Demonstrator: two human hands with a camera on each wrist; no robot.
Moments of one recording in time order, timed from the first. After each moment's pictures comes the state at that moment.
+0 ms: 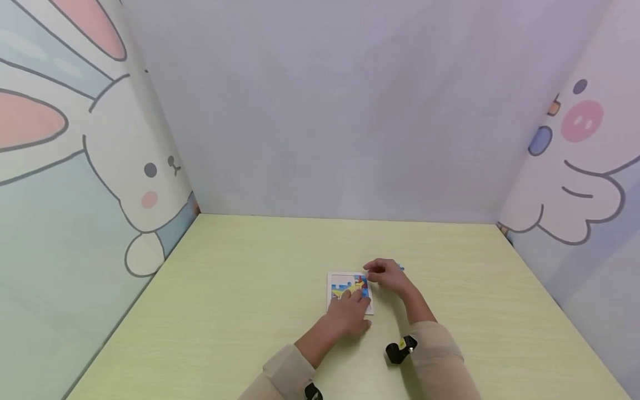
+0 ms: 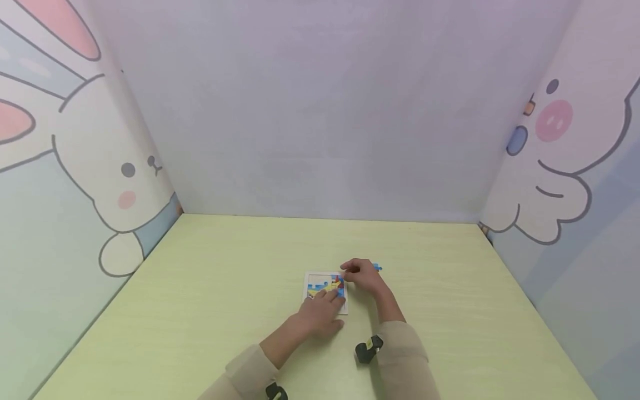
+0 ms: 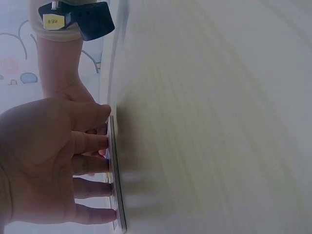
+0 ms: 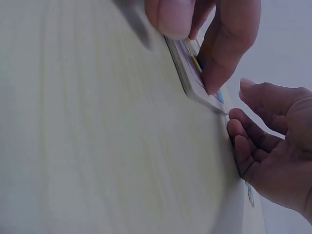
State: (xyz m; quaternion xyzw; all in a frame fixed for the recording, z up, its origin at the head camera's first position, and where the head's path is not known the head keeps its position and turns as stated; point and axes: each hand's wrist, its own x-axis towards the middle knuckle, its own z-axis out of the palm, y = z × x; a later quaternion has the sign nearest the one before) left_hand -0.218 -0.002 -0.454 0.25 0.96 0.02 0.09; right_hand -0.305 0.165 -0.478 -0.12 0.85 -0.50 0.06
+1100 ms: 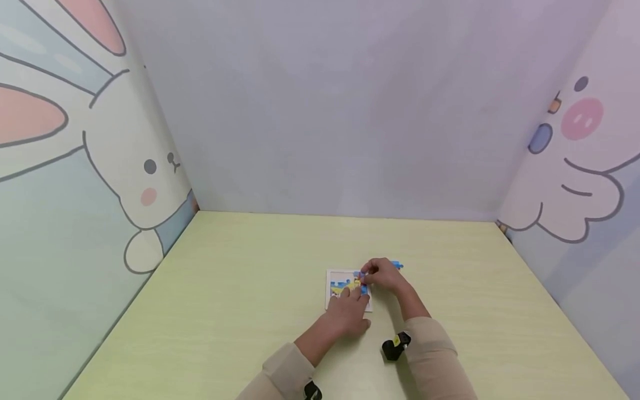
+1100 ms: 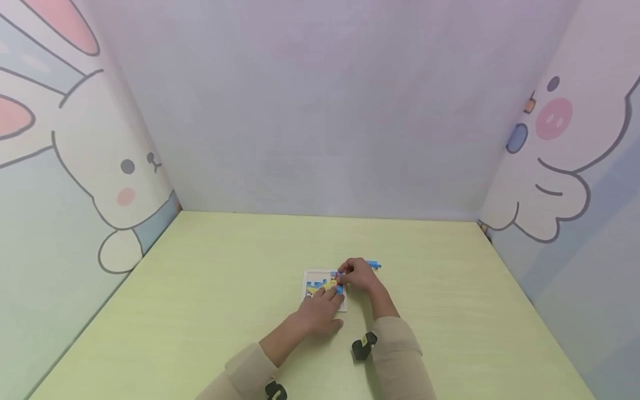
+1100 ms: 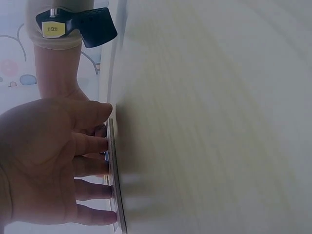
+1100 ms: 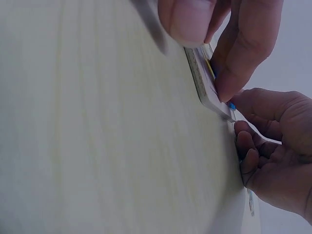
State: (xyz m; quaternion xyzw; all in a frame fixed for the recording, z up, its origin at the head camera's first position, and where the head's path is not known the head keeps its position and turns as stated) left_hand -0.216 -0.004 -0.455 0.24 0.96 0.03 0.10; right_hand -0.305 0.149 -0.475 -0.11 0.88 -0.45 0.07
